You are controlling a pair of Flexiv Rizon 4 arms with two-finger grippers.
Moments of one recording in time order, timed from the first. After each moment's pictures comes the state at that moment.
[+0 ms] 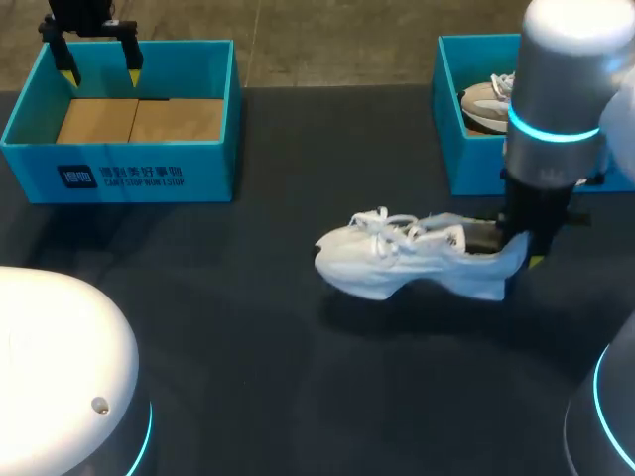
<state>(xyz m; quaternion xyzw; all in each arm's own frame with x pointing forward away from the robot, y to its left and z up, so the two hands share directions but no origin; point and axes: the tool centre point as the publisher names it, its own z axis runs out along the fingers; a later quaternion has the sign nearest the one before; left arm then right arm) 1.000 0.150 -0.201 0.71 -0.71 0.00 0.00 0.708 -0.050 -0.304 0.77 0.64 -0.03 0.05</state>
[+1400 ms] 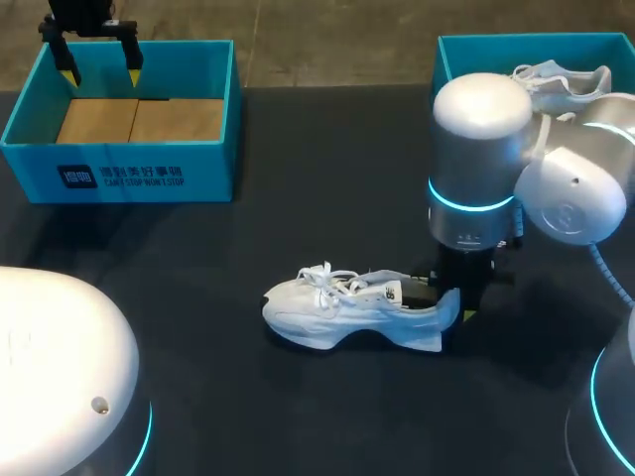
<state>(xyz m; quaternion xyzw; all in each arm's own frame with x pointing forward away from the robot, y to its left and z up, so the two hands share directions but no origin) 1.000 0.150 -0.201 0.71 -0.71 0.00 0.00 0.679 0.029 -0.389 0.77 0.64 -0.05 0.01</state>
